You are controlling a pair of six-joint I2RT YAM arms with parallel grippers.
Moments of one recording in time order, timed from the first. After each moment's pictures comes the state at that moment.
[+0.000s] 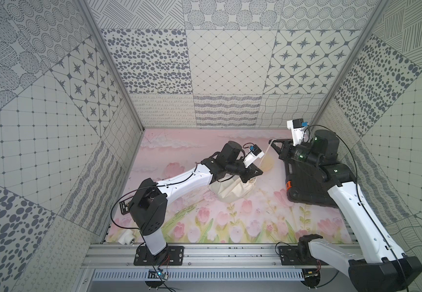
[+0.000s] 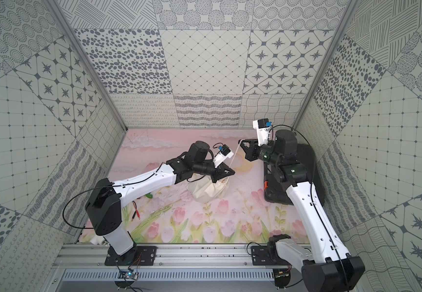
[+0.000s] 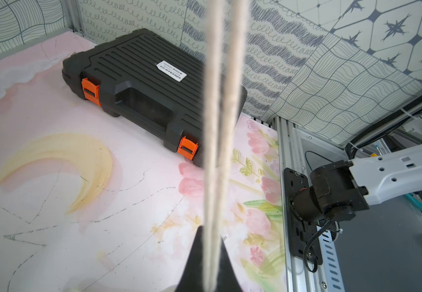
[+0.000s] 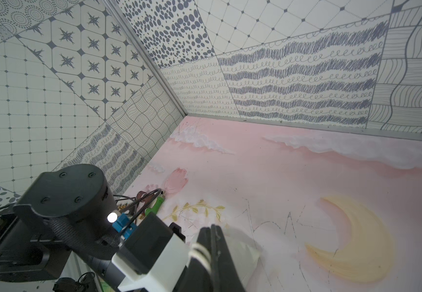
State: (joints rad) left arm -0.79 1.74 1.36 -0.16 0.57 0.01; right arm 0.18 1.11 1.20 -0.41 -0.55 0.27
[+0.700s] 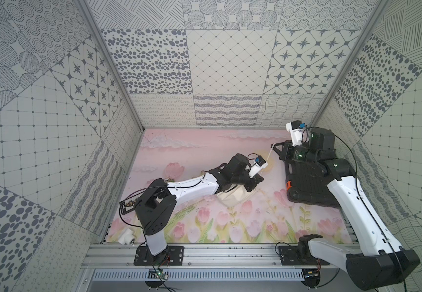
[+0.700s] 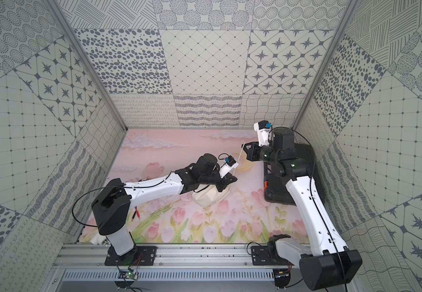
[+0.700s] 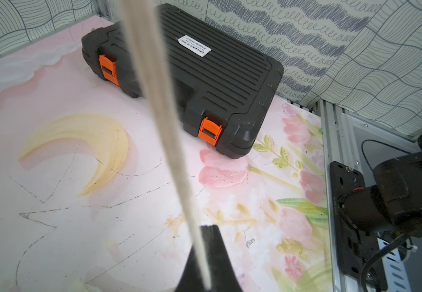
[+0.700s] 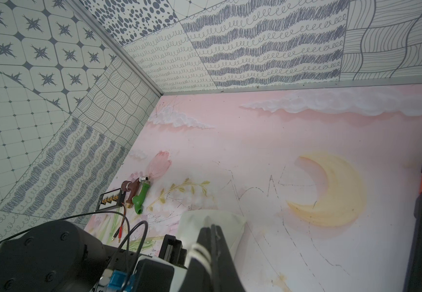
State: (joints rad) left arm -0.88 1.79 1.27 -0.04 0.34 0.02; right arm 0.15 1.15 1.27 -0.59 -0.48 0.27
